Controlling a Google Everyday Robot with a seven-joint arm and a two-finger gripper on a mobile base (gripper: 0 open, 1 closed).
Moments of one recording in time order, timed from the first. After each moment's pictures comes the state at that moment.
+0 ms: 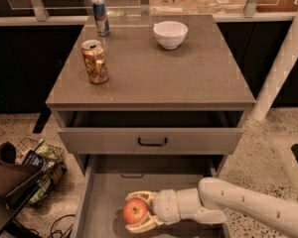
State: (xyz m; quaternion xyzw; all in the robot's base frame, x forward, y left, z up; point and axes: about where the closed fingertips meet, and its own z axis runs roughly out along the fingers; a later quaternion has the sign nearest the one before) arm 0.381 0.055 0.527 -0.56 0.54 0.45 0.44
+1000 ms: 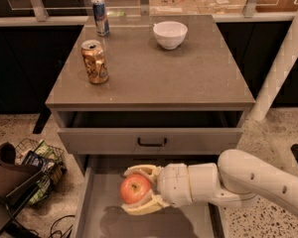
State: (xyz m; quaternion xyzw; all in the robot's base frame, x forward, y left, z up) arm 0.375 0.042 0.704 -0.57 0.55 0.40 0.46
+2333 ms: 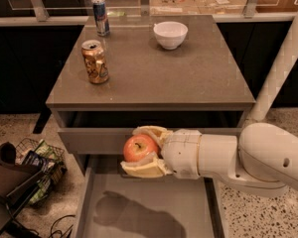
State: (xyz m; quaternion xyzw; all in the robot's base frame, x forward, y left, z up) arm 0.414 0.027 0.815 -0.51 0.63 0.31 0.50
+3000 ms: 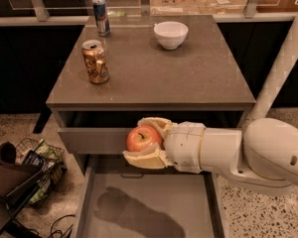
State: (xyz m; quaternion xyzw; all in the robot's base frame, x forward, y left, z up) arm 0.430 0.016 0.833 -0.48 0.65 0.28 0.51
